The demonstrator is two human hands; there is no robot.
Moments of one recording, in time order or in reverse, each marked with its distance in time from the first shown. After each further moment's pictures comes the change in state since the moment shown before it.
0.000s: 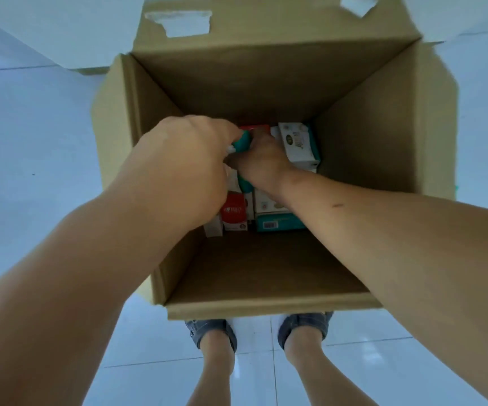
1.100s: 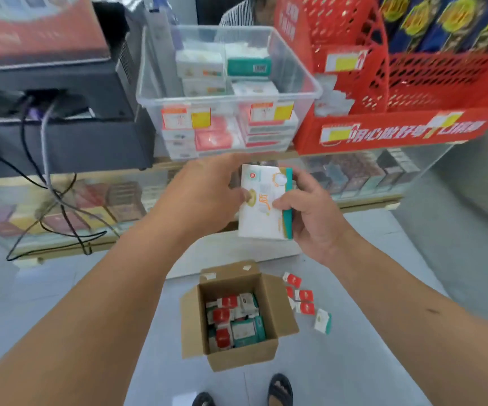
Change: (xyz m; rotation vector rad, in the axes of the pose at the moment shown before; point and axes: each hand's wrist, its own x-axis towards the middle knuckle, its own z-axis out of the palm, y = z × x) left_hand -0.365 0.176 -0.502 -0.320 0.433 0.350; right_hand -0.609 -0.353 -0.228 0.721 0.064 -0.611
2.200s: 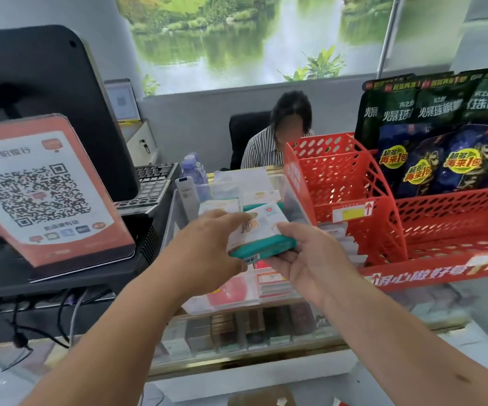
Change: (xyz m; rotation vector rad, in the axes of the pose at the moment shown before) left_hand 0.123 0.076 -0.112 0.331 0.040 0.063; right_hand 0.102 -0.170 0.038 0.394 0.007 0.091
